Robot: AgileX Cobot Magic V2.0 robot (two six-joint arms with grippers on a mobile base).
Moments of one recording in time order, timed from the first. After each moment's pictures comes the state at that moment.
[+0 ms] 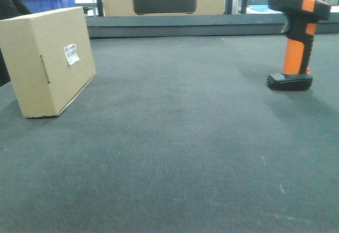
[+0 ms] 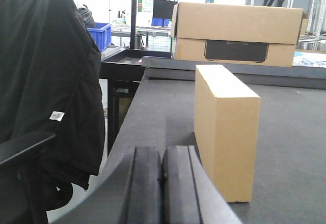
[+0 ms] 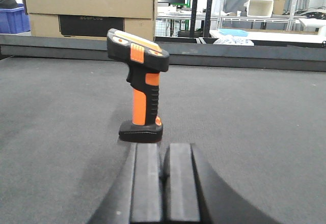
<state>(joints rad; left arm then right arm) 0.03 0.00 0.00 -0.01 0.00 -0.02 -0.07 0.00 0.00 0.06 0.06 -0.05</state>
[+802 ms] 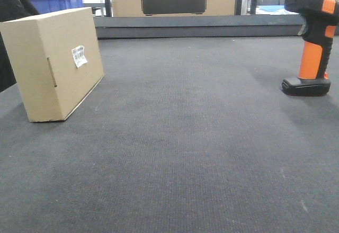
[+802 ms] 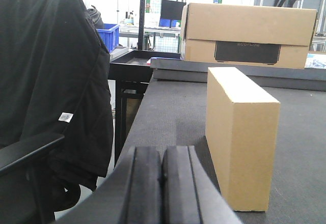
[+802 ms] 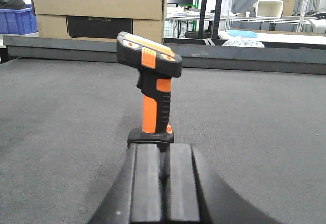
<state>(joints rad) 0.03 0.00 0.00 -0.01 -0.01 -0.02 -0.07 0.00 0.00 0.06 0.06 -0.05</state>
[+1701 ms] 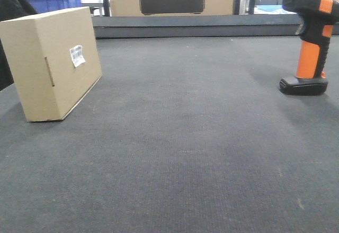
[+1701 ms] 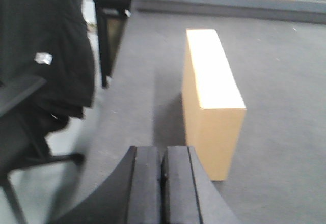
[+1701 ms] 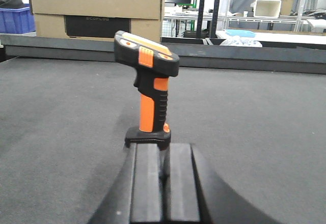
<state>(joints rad) 0.03 0.48 -0.64 -0.08 0.57 0.03 -0.07 0.00 0.00 0.06 0.06 -0.05</state>
